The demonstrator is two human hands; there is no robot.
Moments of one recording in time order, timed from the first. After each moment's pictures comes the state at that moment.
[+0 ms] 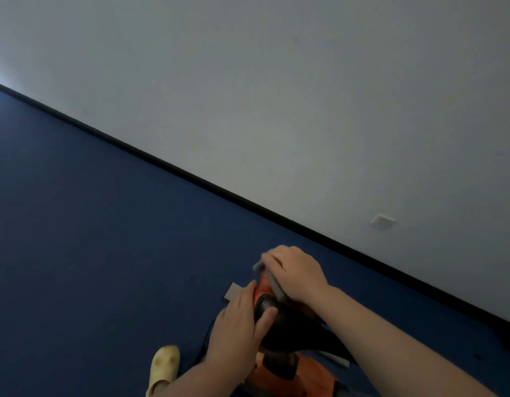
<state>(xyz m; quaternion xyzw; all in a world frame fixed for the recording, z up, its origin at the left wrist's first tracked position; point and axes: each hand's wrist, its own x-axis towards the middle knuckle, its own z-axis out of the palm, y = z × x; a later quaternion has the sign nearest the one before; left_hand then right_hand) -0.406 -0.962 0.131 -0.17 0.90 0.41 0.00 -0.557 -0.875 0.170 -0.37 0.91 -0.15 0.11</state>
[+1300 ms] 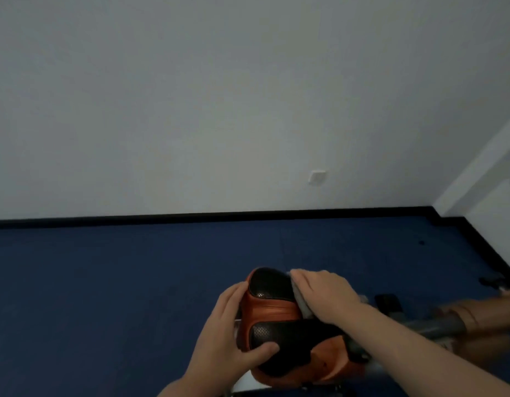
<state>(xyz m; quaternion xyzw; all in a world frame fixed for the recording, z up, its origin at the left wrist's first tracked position) -0.452 -1.027 0.143 0.11 0.88 0.46 0.05 -0.526 -0.801 0.169 -0.12 0.97 -0.07 0.17</state>
